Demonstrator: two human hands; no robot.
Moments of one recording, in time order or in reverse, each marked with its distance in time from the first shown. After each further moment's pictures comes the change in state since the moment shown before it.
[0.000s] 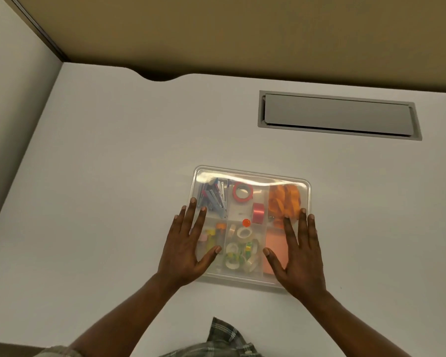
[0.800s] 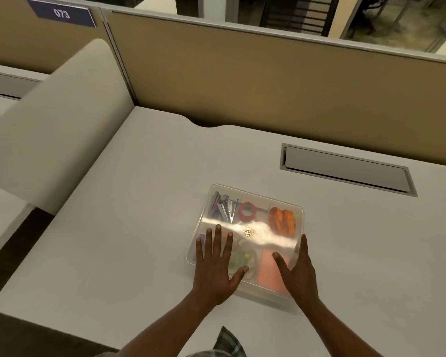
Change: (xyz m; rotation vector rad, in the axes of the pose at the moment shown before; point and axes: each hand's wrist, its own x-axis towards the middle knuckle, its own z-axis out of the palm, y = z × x) left_hand -0.039 0.023 0.006 0.212 0.059 -0.128; right_hand 0.003 -0.064 -0.008 0.491 0.014 0.283
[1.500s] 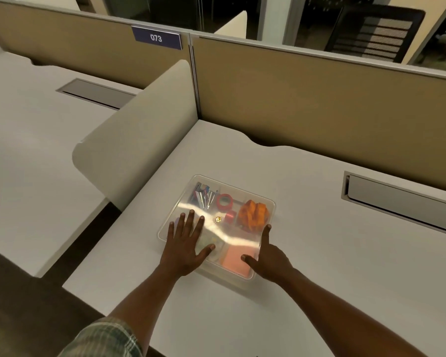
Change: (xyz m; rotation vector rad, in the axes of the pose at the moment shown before) left_hand 0.002 -0.226 -0.070 0.142 -0.051 -0.257; right_hand 0.029 -0.164 0.135 -0.449 -0.569 -0.343
